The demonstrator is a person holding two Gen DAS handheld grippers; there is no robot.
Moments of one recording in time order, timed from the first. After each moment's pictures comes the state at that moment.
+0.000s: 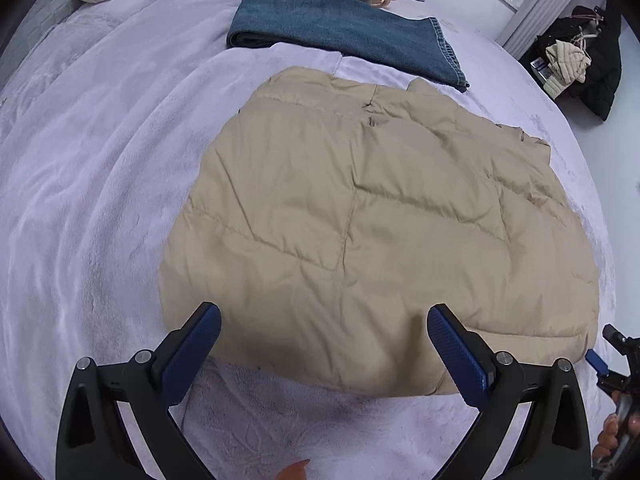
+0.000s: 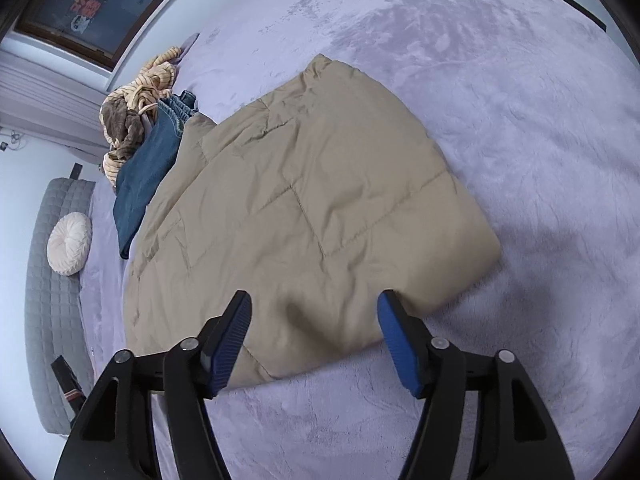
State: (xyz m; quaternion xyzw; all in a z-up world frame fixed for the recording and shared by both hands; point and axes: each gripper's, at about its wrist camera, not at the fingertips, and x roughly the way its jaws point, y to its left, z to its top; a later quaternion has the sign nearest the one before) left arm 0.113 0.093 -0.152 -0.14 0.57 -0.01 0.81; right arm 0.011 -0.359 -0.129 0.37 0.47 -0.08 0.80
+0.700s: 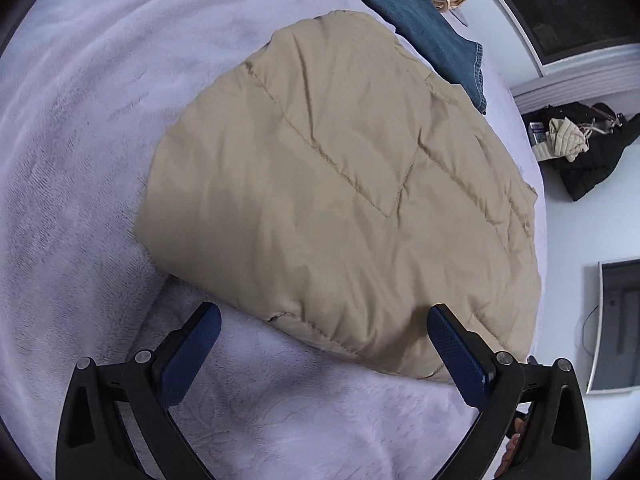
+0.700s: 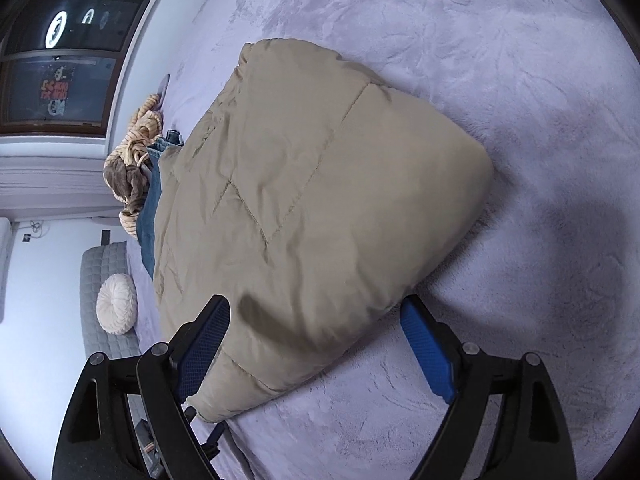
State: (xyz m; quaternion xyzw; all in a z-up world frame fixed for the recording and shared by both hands) left arm 0.083 0.133 -0.215 -0.36 0.58 -0.04 0.73; right arm 0.006 -0.378 -0.188 0.52 0.42 -0.06 0.74
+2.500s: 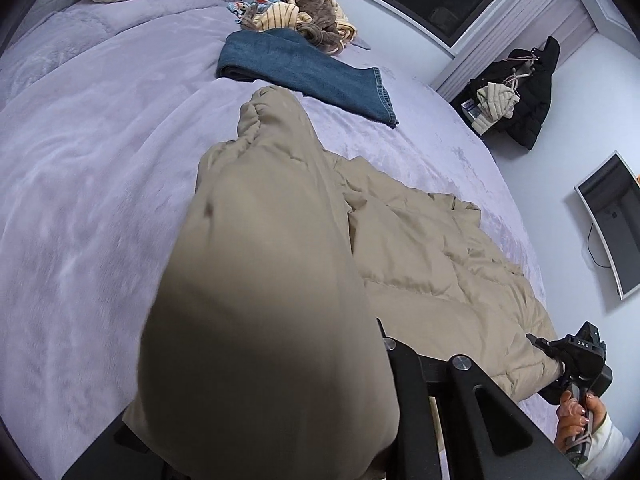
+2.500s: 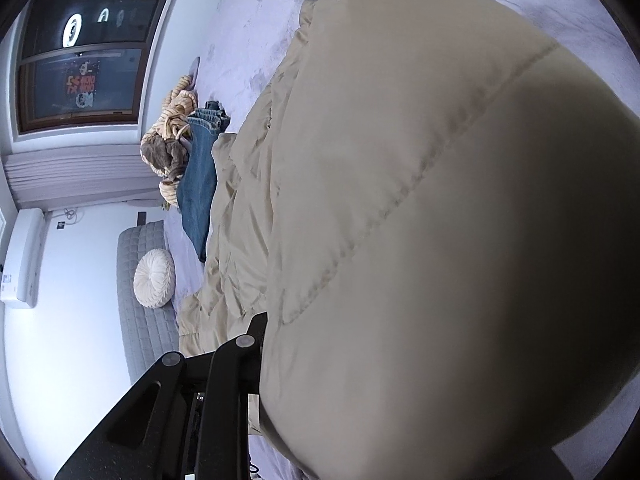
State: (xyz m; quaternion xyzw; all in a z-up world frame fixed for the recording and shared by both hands) left arm 0.001 0.138 -0.122 -0.21 0.47 -0.12 0.85; right arm -0.046 -0.330 -0.162 0.54 0.43 0.00 0.72
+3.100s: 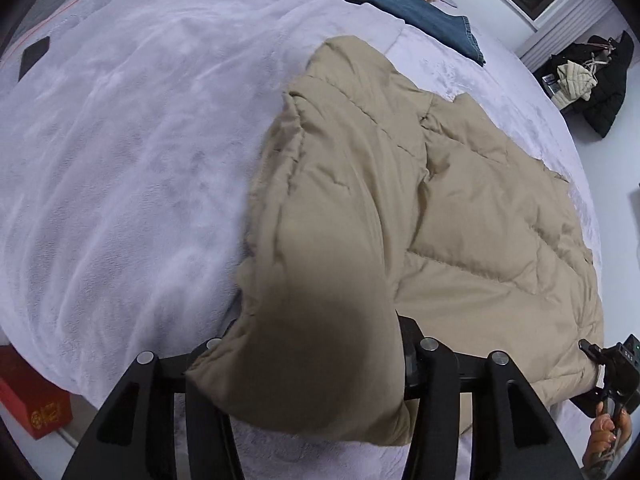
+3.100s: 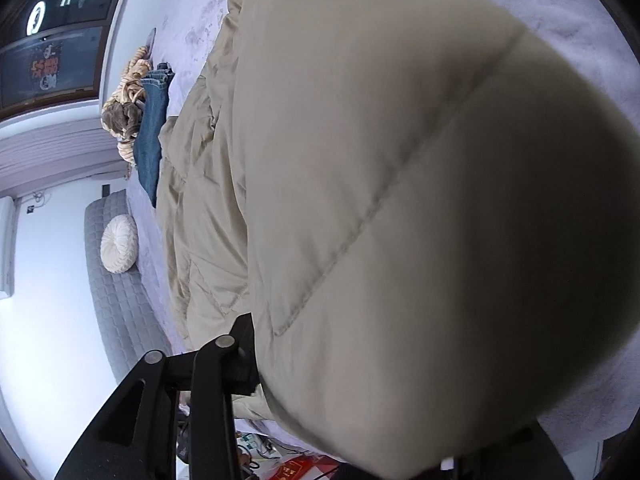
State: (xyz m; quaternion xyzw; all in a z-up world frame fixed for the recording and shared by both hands) left arm -0.142 0.166 -0.169 -0.20 0.57 0.01 0.80; right arm -0.136 -0.316 -0.185 0.52 0.51 -0.04 0.69
